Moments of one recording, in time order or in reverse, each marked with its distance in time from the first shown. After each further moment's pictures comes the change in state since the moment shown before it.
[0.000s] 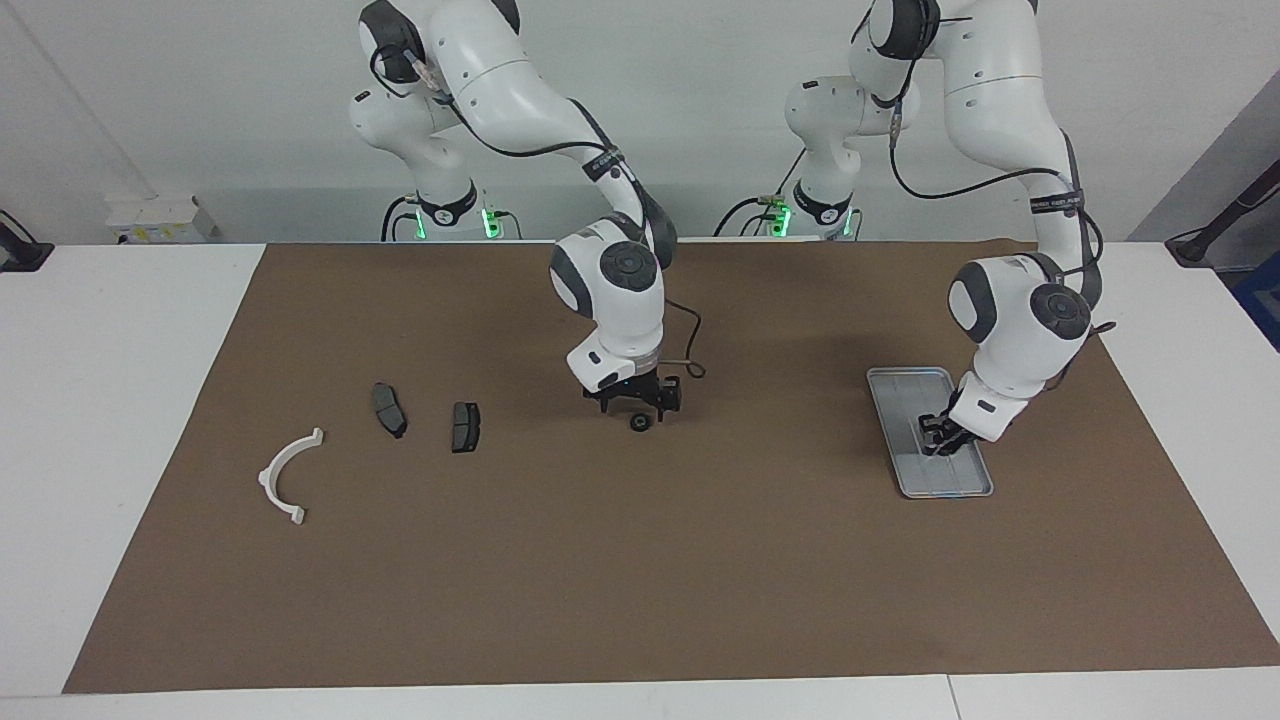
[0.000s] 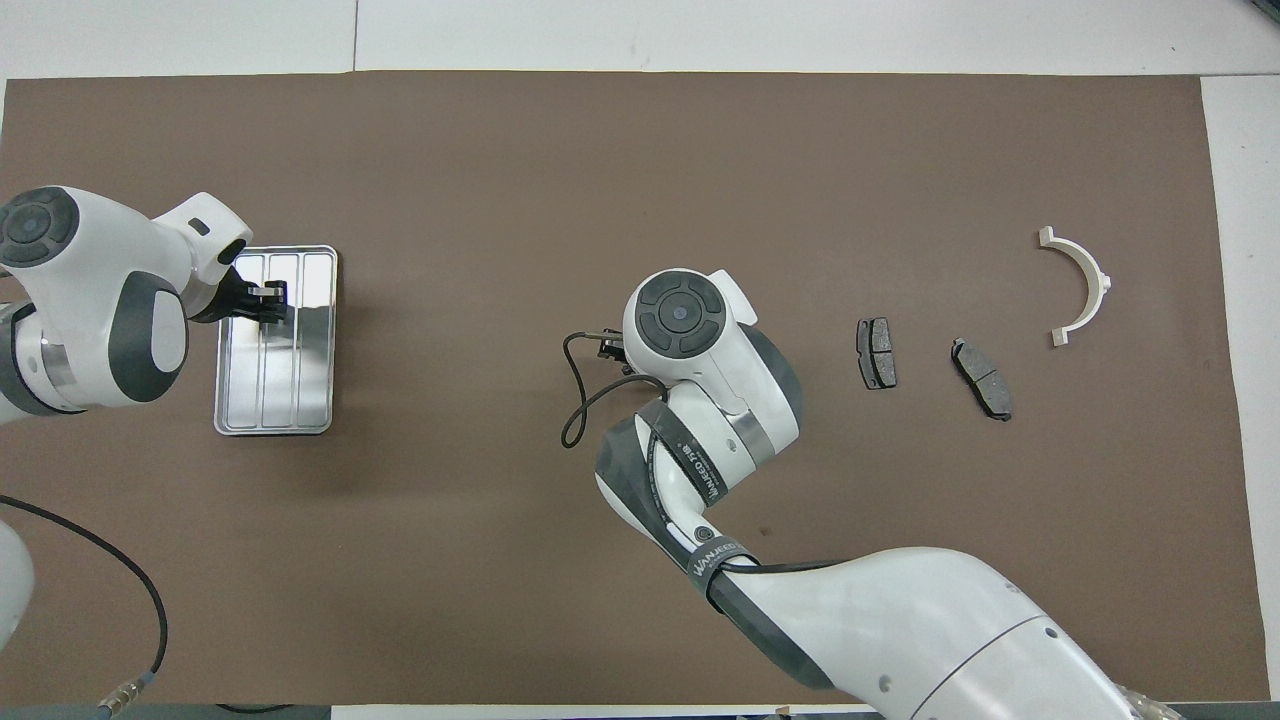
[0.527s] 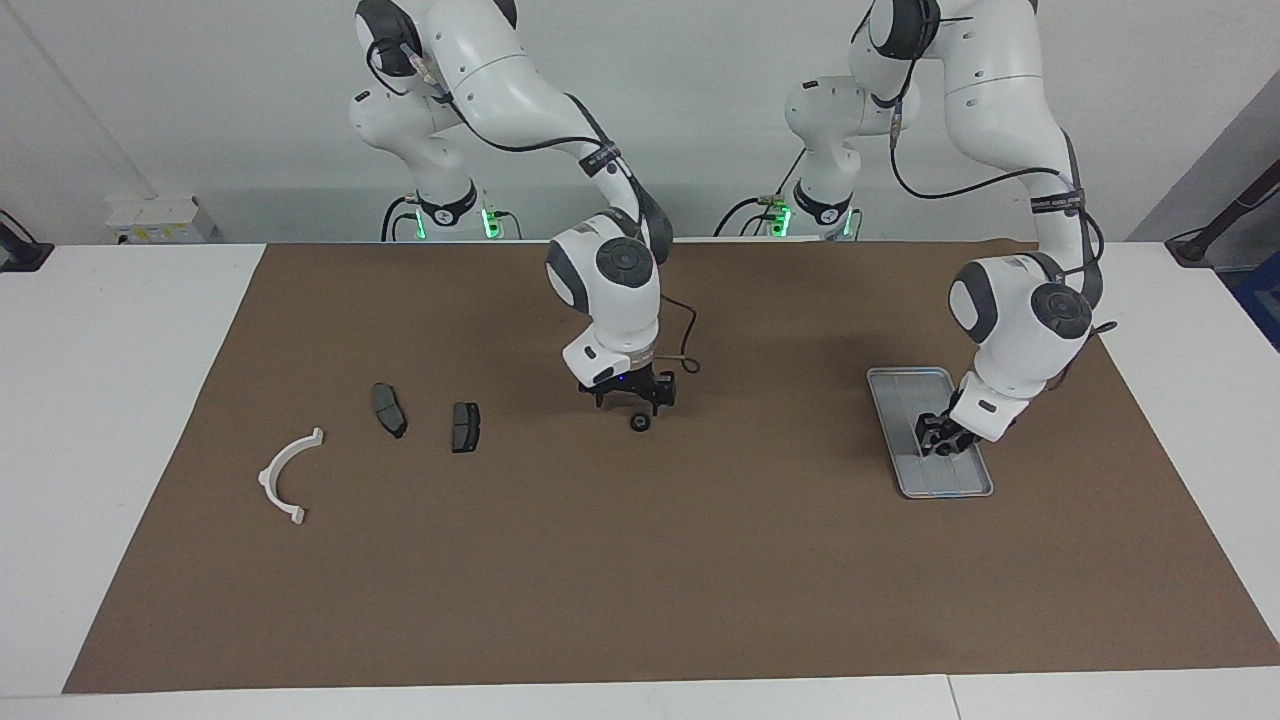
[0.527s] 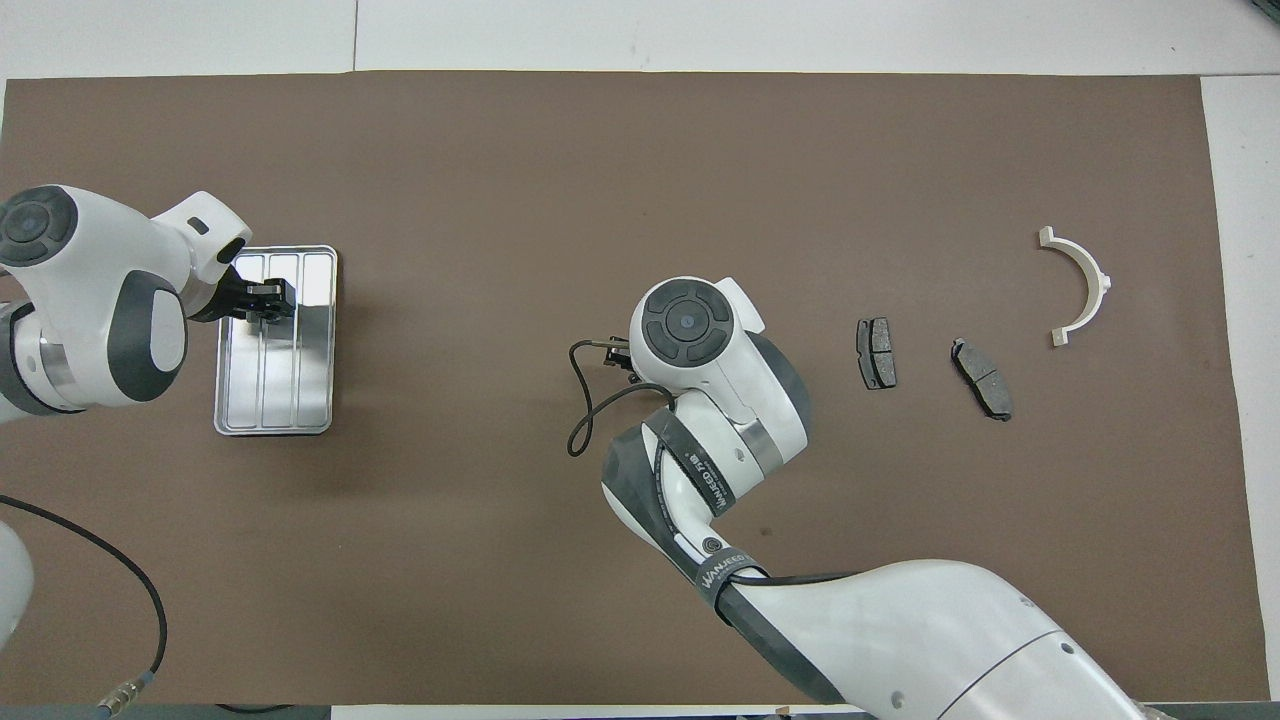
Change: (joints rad) left arm 0.000 0.001 0.001 0.003 0.000 0.000 0.001; right arm -0.001 -0.037 -0.001 -0.039 0.000 -0.001 0.000
